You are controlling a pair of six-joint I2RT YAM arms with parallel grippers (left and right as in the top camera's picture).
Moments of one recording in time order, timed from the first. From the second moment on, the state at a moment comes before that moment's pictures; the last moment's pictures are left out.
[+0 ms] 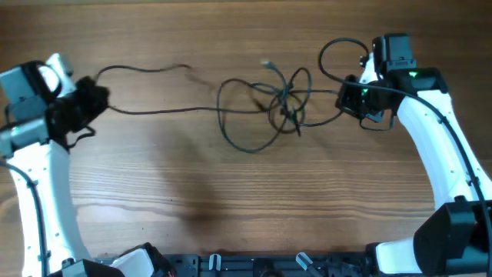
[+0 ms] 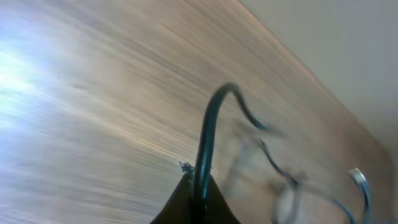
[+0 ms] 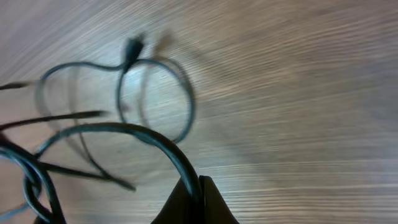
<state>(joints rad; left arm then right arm) 0.42 1.36 1.22 -0.75 0.40 -0.34 0.05 1.61 1.32 -0.95 -0.24 0.47</state>
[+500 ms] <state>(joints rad) 0.51 1.38 1.22 -0.68 0.33 -0.40 -0.07 1.61 1.32 -0.92 -0.28 0.41</state>
